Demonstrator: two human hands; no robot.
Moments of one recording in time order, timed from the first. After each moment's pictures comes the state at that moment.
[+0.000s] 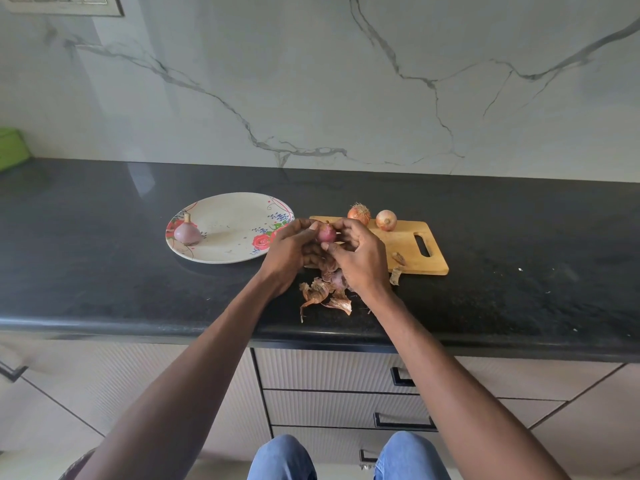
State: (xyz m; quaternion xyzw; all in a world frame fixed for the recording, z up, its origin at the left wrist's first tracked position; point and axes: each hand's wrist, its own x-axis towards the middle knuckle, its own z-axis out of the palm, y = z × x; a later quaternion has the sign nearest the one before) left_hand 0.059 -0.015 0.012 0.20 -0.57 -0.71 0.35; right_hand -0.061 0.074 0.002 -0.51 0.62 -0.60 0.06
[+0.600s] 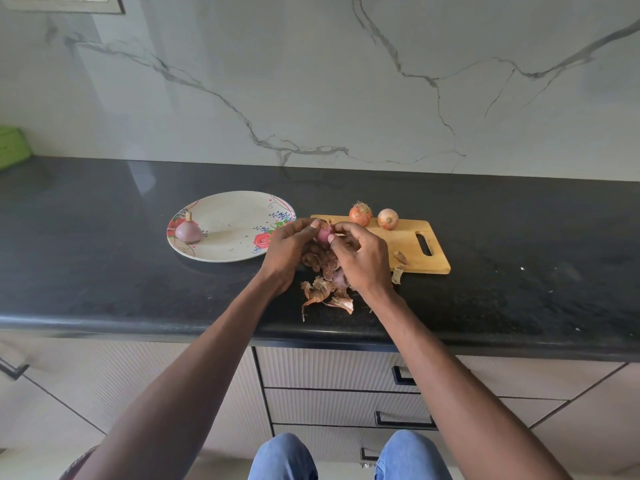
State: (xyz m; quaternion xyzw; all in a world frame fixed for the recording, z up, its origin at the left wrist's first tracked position) left_hand 0.060 -0.015 0.010 0.23 -0.59 -0.68 0.37; right_hand -0.061 0.074 0.001 -0.52 0.62 -0.59 -0.01
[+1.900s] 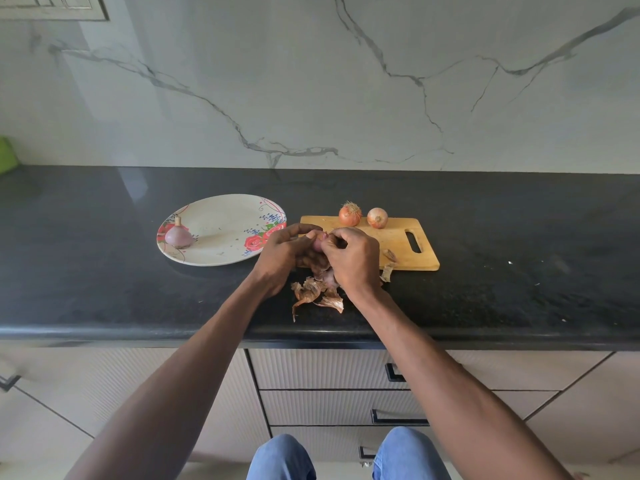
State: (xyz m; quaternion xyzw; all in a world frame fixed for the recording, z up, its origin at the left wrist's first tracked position) left_hand 0.061 -0.013 0.010 0.19 -0.63 -0.68 0.31; right_hand -0.060 0.069 -0.004 -0.49 0.65 -0.56 -0.12
